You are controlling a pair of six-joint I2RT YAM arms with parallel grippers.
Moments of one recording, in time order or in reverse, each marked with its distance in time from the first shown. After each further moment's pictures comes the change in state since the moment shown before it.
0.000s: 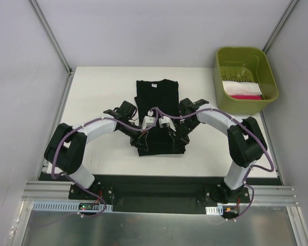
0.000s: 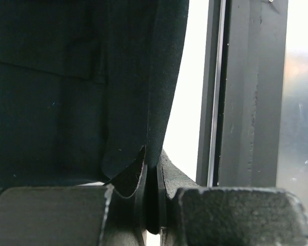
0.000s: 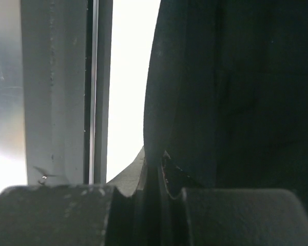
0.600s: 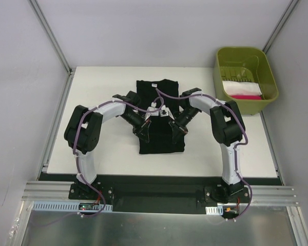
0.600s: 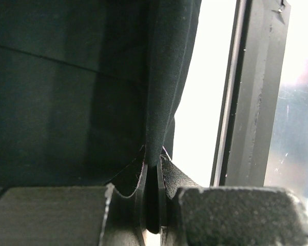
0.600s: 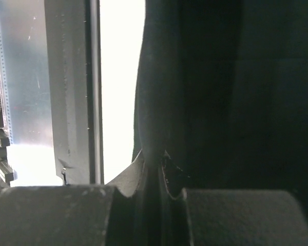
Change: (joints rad) left arm 0.062 0.343 0.356 -0.290 0.024 0.107; right arm -0.114 0.410 0.373 -0.350 -0.096 -0.148
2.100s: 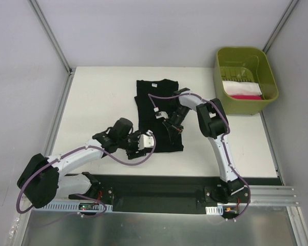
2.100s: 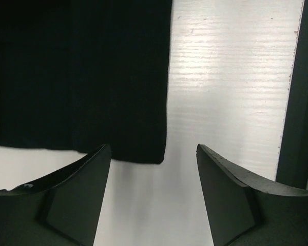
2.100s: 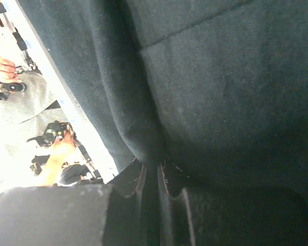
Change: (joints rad) left arm -0.217 -0.746 -0.662 0.547 -0.516 0.022; right arm 0.021 0.338 0.323 -0.121 0.138 0.423
